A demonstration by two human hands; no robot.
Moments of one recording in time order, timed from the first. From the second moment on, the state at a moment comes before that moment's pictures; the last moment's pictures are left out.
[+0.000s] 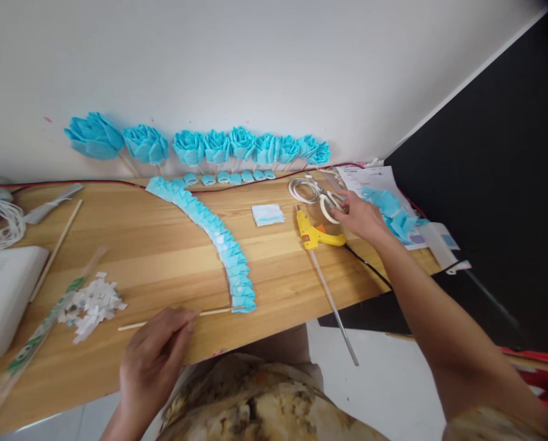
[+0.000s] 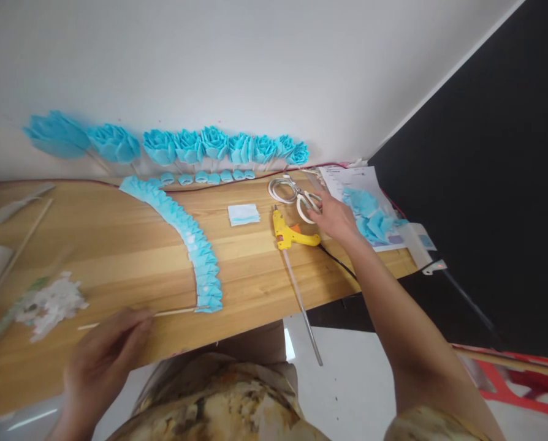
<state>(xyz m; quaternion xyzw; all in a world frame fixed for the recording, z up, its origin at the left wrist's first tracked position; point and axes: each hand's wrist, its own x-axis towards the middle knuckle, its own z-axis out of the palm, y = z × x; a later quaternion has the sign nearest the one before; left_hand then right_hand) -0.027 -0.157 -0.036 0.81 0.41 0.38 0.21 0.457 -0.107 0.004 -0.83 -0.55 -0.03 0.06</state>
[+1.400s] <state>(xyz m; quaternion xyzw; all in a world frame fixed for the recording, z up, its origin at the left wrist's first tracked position) -0.027 -0.157 -0.039 0.80 0.42 0.38 0.19 0.416 -0.041 0.008 -0.69 -0.71 -0.09 -0.11</state>
